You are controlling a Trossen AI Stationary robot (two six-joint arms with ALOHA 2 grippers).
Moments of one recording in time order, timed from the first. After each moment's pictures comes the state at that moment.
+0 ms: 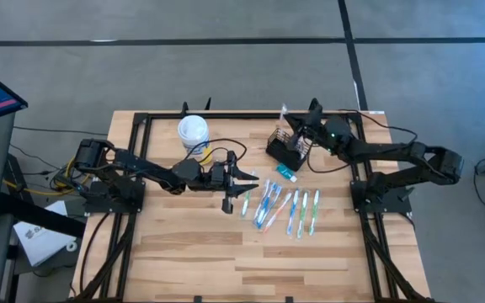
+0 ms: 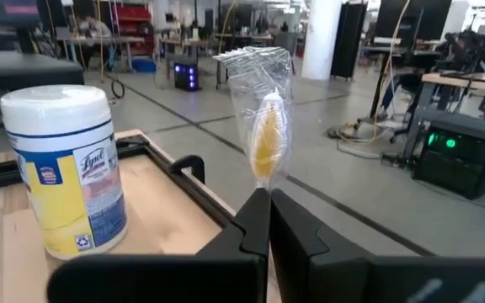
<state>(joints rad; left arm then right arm) -0.07 1.64 0.75 1.12 -0.01 0.05 -0.51 1.23 0.49 0.69 0.15 -0.03</state>
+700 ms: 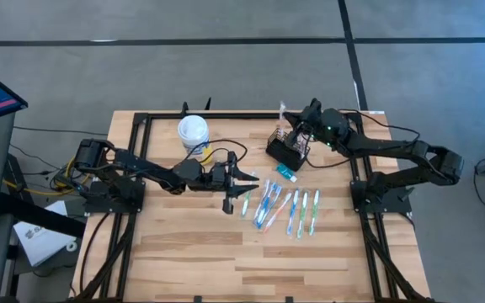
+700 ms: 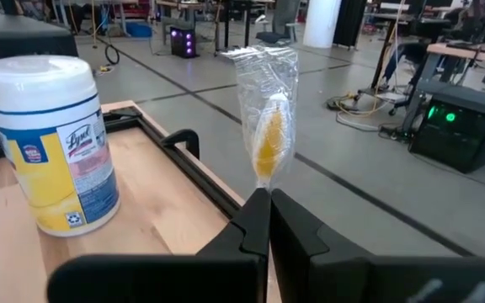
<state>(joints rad) -0.07 1.64 0.76 1.10 -0.01 0.05 -0.55 1.23 0.58 0.49 0.12 -0.03</state>
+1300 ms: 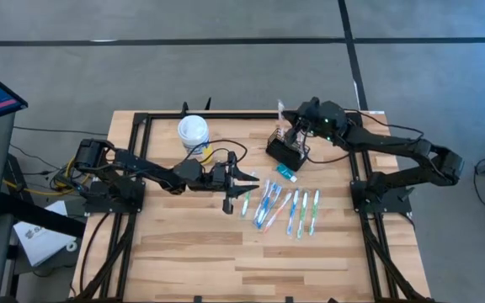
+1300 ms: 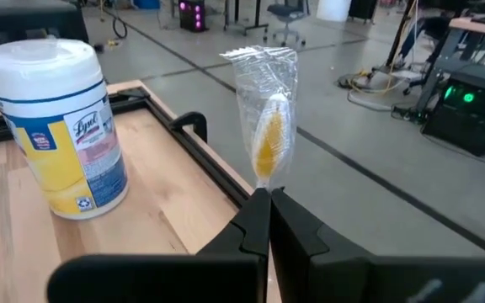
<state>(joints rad) -0.07 1.64 0.76 1.09 -0.01 0.05 -0.57 1.23 0.70 0.28 0.07 -0.04</state>
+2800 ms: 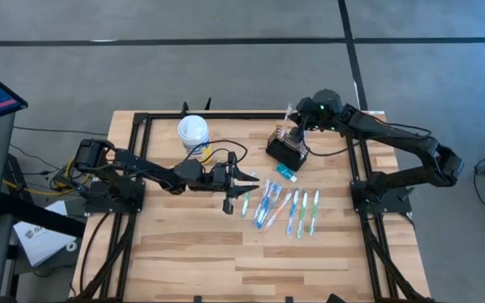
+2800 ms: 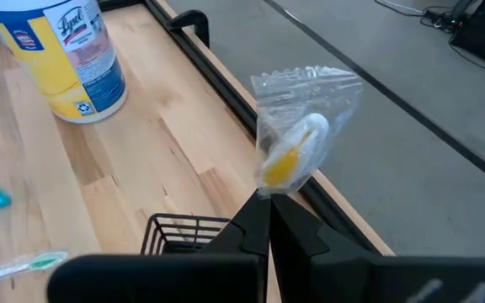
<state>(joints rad) -0.07 1.64 0.76 1.08 -0.01 0.05 -0.63 1.24 0.91 -0.25 0.00 -0.09</state>
